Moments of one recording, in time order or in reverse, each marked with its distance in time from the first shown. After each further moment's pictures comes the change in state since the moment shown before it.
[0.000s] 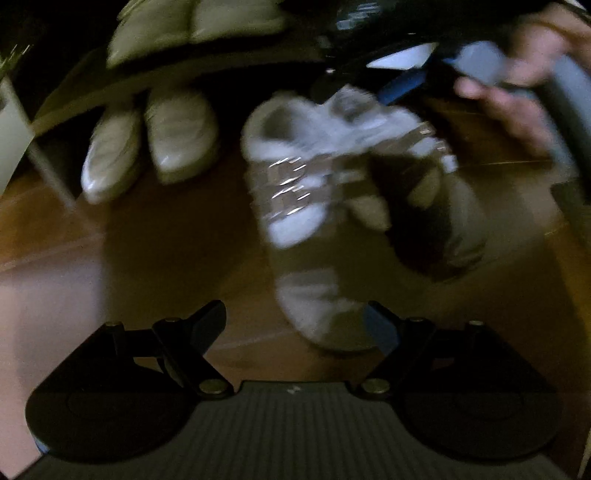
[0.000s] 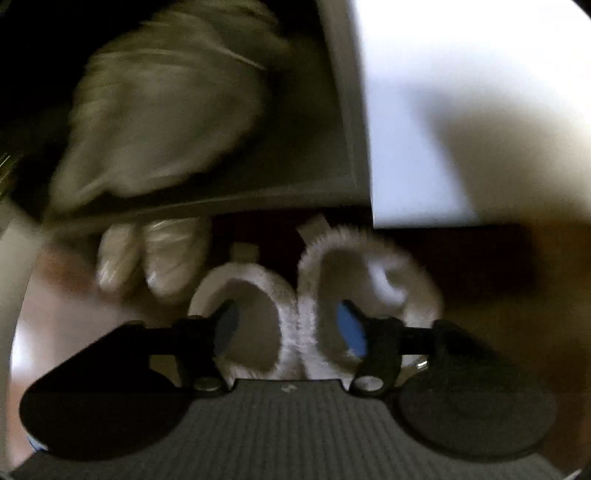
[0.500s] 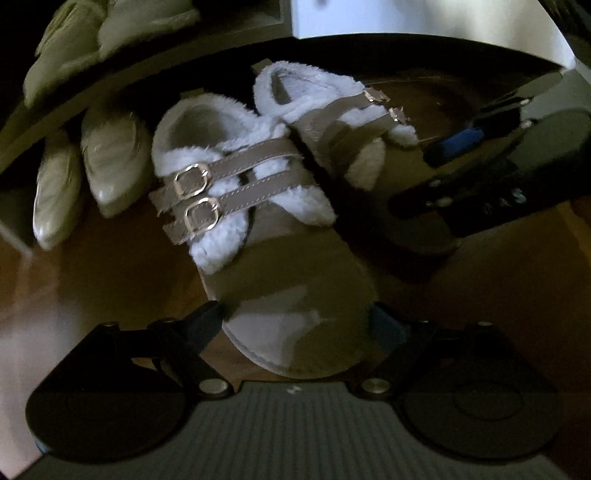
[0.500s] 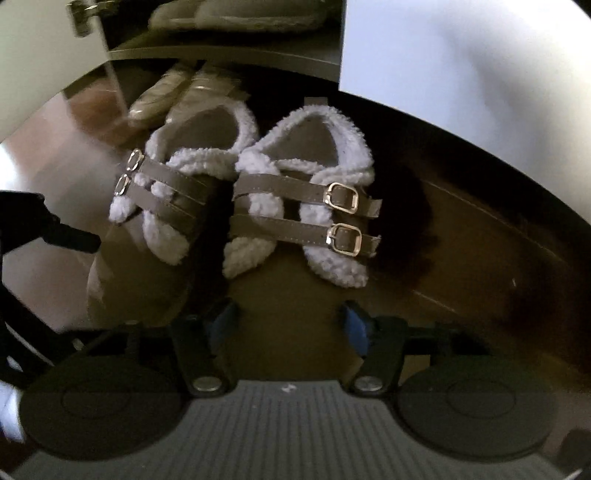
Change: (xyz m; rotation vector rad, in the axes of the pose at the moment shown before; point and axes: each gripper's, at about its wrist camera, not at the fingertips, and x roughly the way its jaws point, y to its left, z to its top) left arm 0.047 -0.023 0.023 0.180 0.035 -0.001; right arm 0.013 -0.008 -0.090 -0.085 0.081 -0.050
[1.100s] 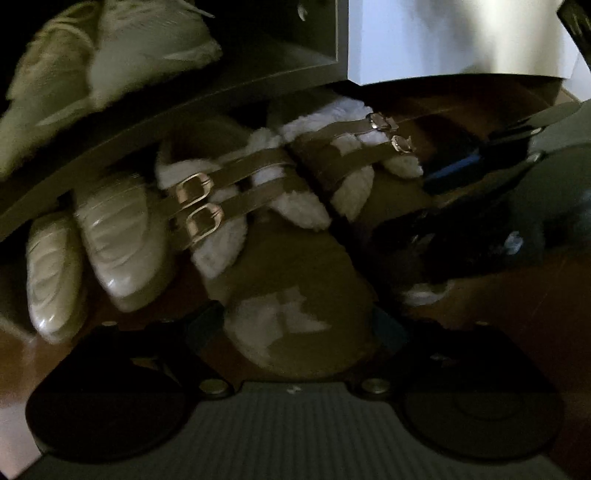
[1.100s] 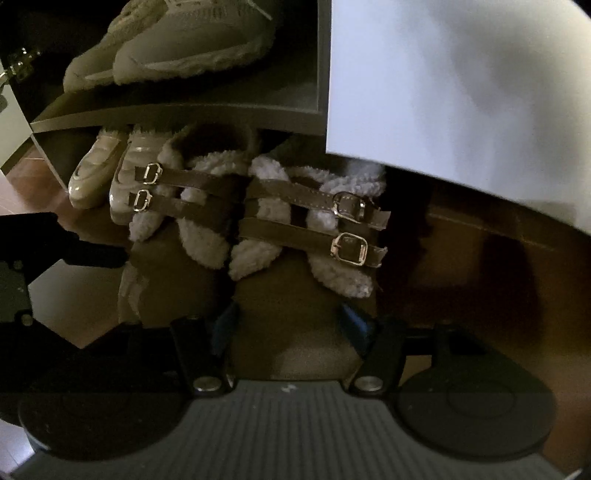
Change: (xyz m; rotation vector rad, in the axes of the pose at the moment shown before) left arm 0.020 0.038 0.024 0.024 -0.093 0.035; right arm 0.046 0.015 0.050 0.079 -0.099 -0.058
